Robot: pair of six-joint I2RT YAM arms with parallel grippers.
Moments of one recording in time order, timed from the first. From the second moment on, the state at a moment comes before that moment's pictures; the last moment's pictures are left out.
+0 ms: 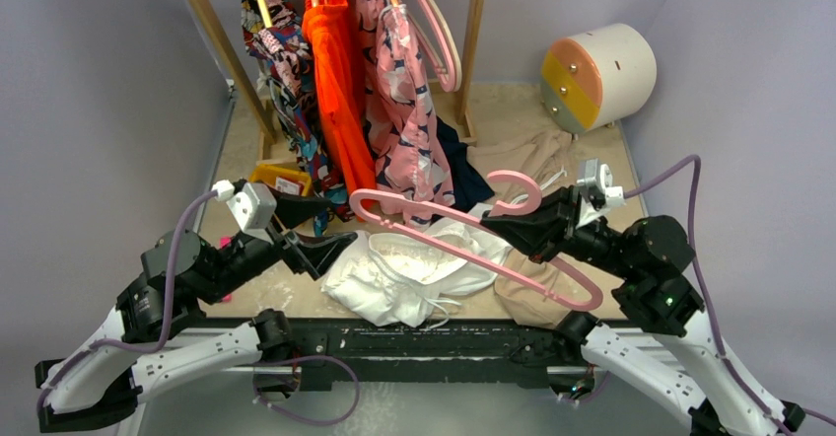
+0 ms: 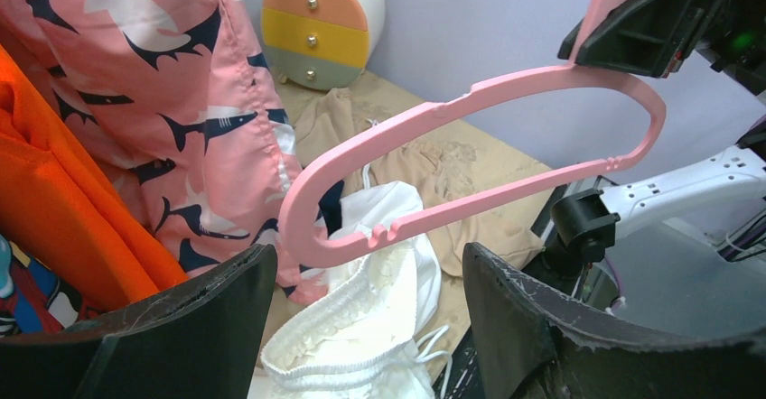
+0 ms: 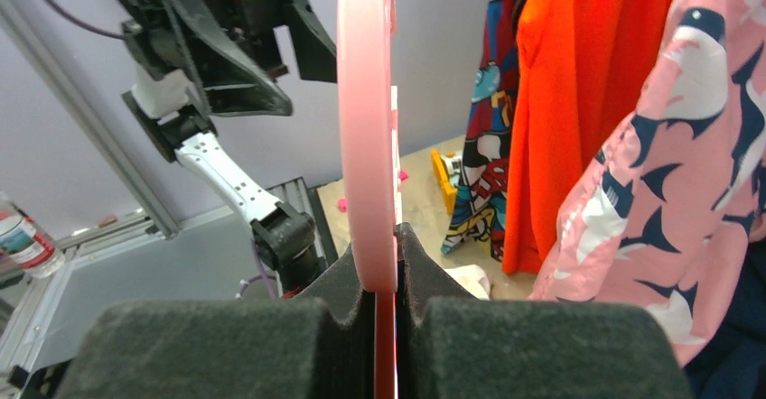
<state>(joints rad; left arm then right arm) -1.07 0.49 1.06 -0.50 -0.15 -0.15 0.73 0.56 0.94 -0.15 -0.43 0.31</state>
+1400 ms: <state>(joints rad) -1.07 0.60 1.03 -0.45 0.05 -0.09 0.72 0.50 0.94 -0.14 -0.56 0.26</state>
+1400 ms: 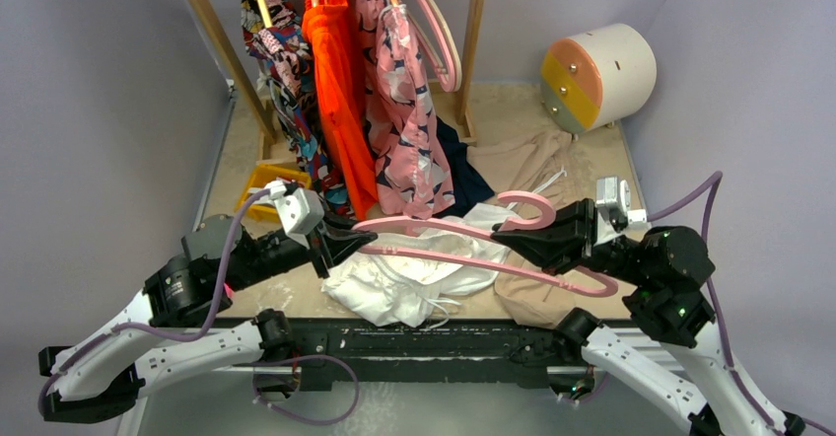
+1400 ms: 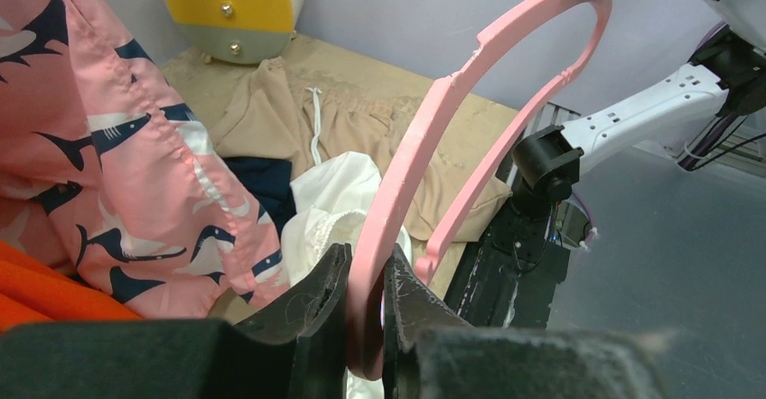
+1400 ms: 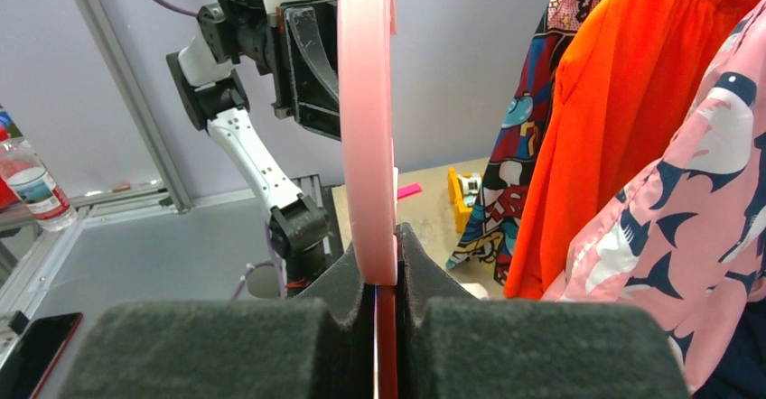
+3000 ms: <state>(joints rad) -1.07 0.55 1.01 -0.48 0.06 -0.07 0.72 0.58 1.02 -0.29 -0.65 0.22</state>
